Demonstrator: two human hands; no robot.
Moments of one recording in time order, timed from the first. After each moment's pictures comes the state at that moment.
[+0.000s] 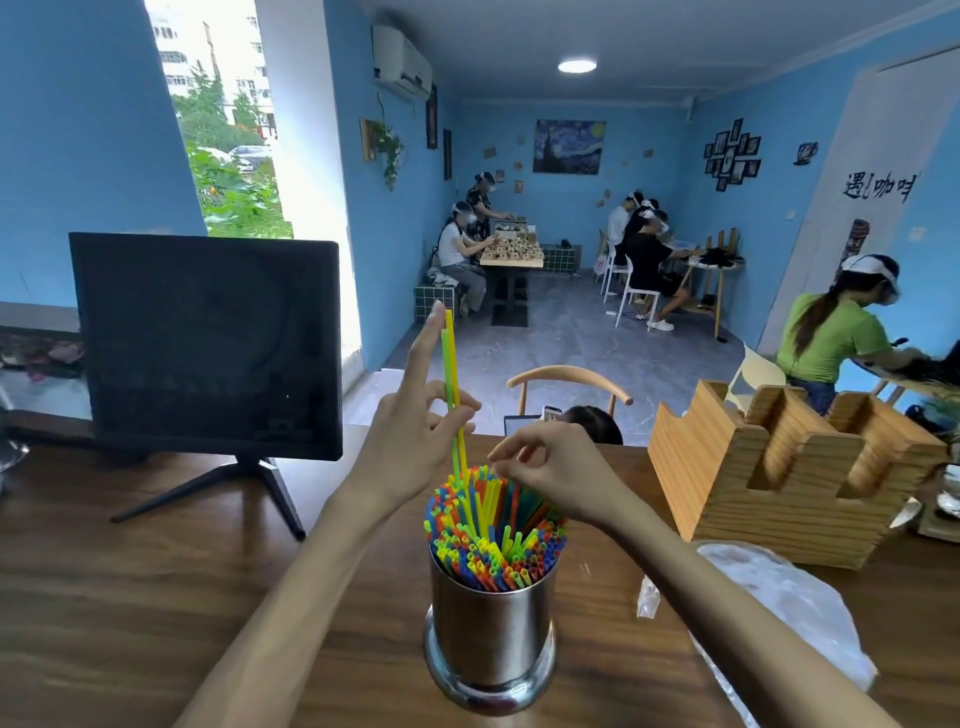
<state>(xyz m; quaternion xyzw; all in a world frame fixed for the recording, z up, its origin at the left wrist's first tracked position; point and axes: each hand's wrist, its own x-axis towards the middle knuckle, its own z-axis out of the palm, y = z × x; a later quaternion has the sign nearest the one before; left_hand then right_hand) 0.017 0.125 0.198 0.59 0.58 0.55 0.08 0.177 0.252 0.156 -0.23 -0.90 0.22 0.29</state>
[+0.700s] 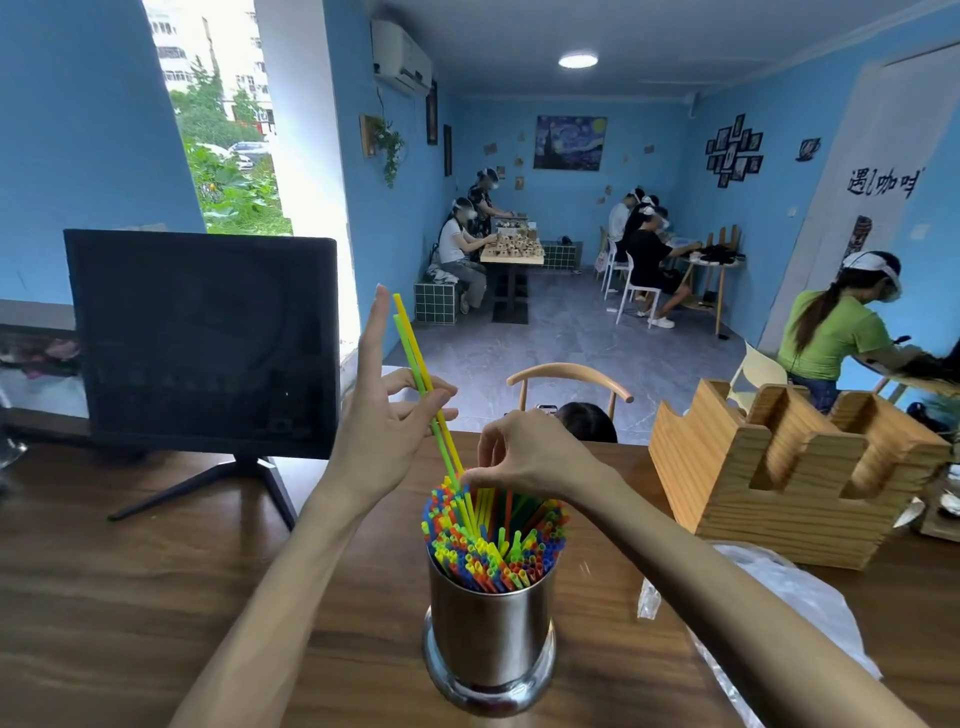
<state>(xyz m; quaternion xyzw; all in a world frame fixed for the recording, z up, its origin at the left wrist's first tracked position) 0.003 0.124 0.201 0.54 0.53 0.65 0.05 0.144 0.251 0.180 -0.28 -0.94 0.15 0.14</state>
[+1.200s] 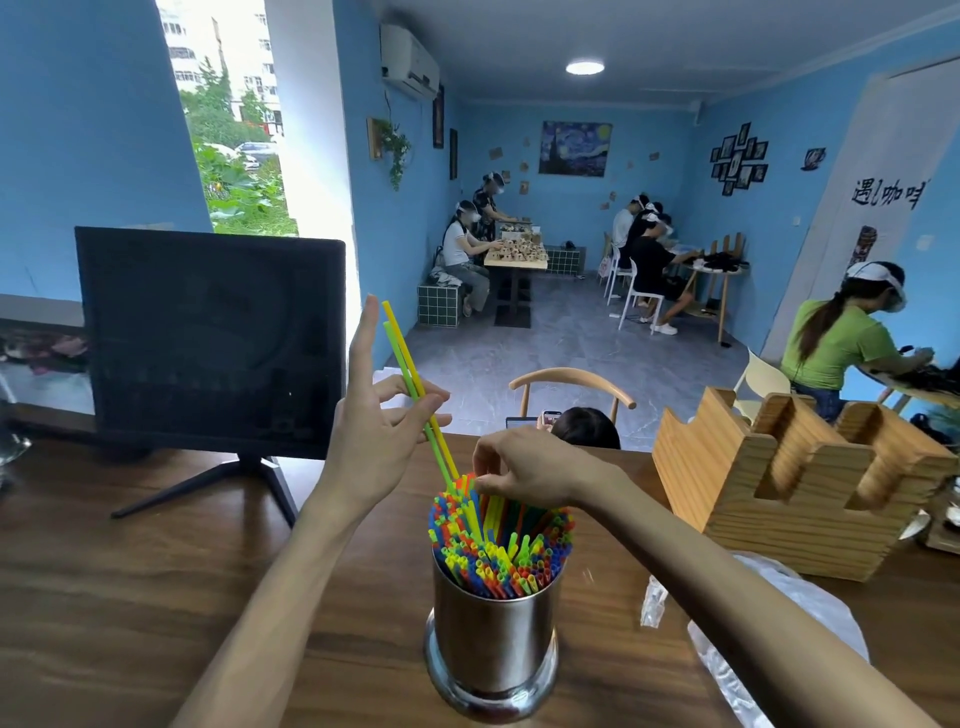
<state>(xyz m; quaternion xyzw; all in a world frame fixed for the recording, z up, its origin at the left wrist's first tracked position) 0.002 0.114 0.201 0.50 0.54 0.67 0.09 0.142 0.250 0.182 -0.21 -0.97 0.12 0.04</state>
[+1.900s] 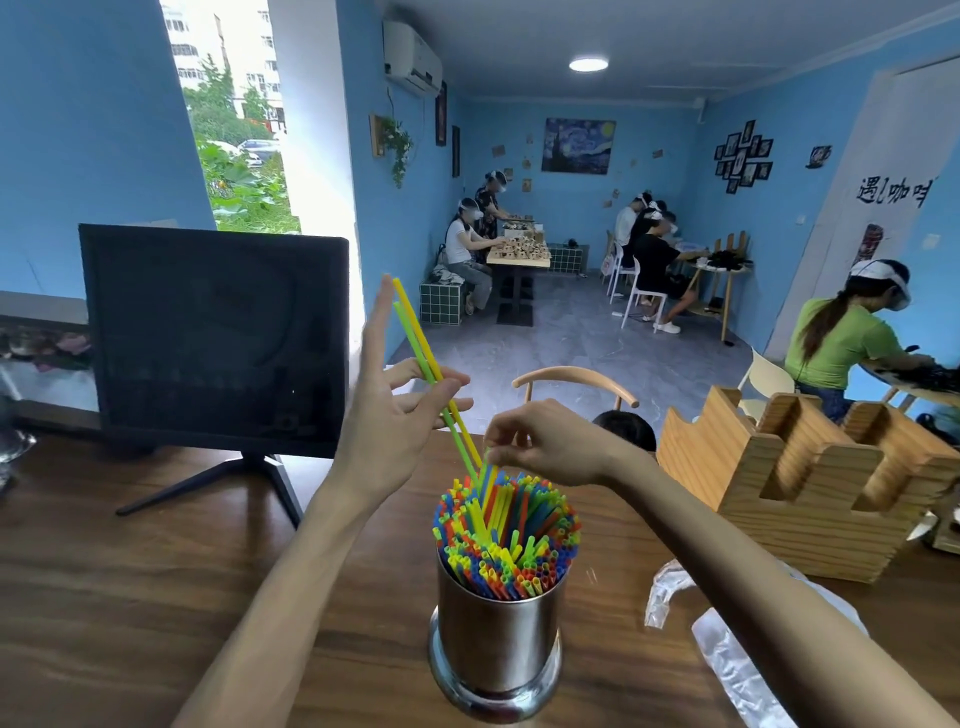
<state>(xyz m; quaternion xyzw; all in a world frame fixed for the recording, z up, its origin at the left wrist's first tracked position) 0.010 0.114 0.211 0.52 0.47 0.70 0.13 0.153 0.264 0.199 -0.16 -0.97 0.17 0.11</state>
